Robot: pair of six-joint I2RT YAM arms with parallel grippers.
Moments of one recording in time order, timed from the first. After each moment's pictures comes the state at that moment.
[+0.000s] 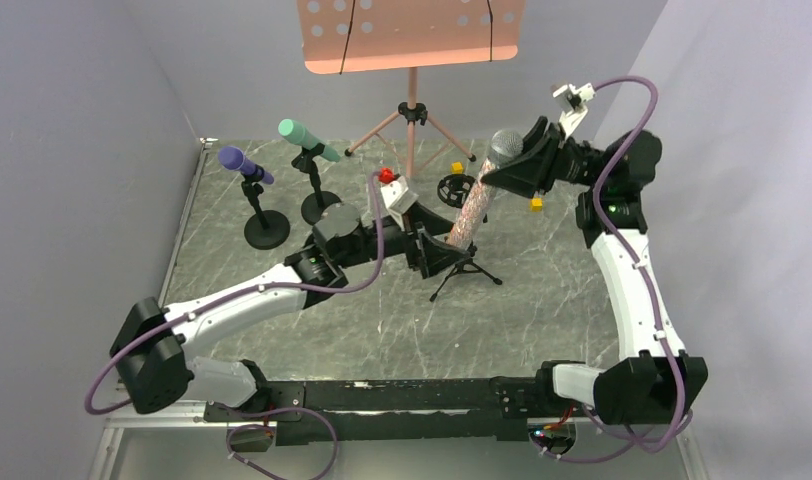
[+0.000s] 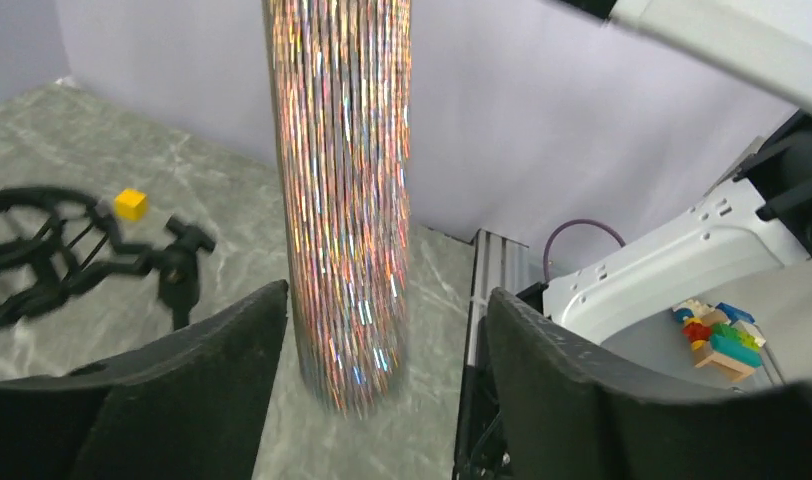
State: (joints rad) left arm -0.91 1.34 1.00 0.50 0.42 -0.39; right arm 0.00 1.20 1.19 0.47 -1.37 0.90
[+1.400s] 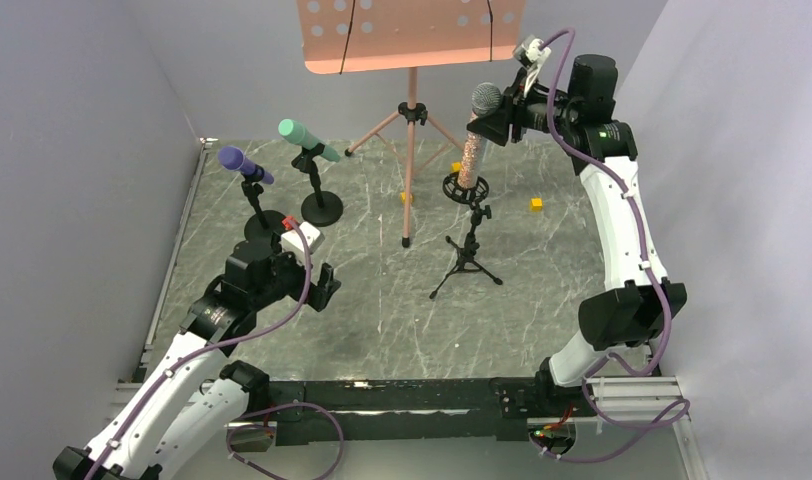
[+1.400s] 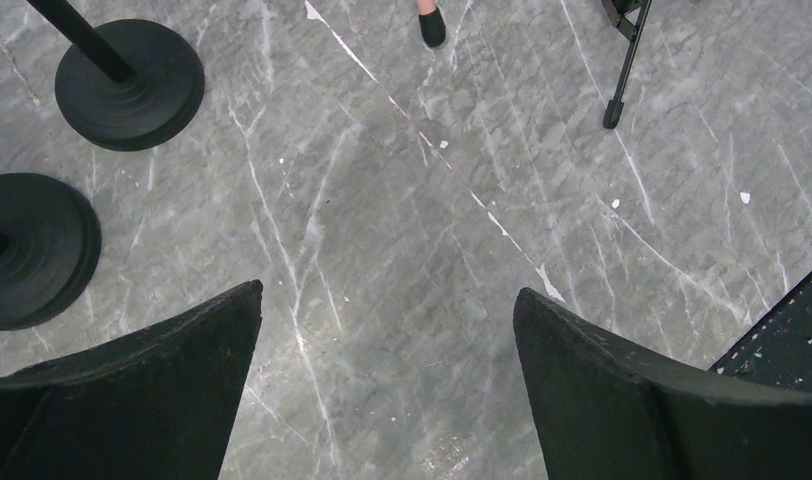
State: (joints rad) left arm -0.45 0.68 0.65 -0.43 0.20 0.07; right arm 0.08 1.62 1.88 -0.54 -0.95 -0.16
